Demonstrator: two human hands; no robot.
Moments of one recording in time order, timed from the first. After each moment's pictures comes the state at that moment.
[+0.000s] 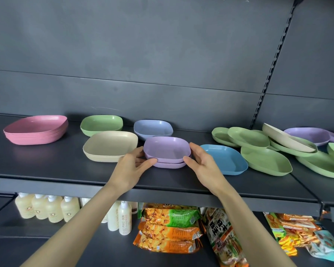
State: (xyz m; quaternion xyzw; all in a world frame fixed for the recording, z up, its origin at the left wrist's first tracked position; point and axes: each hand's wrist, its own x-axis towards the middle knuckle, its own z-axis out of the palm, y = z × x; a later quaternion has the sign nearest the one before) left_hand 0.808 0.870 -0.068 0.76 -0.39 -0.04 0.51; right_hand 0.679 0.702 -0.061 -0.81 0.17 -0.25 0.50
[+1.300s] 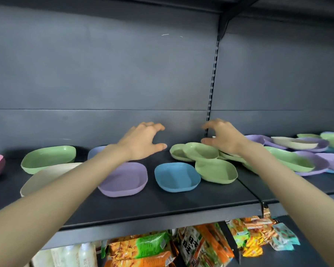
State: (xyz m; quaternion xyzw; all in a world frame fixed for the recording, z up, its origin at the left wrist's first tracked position) left_hand 0.769 0.751 0.065 0.77 -0.61 0.12 0.18; right_hand 0.583 0.592 0.077 -0.93 0.29 -0.23 0.05
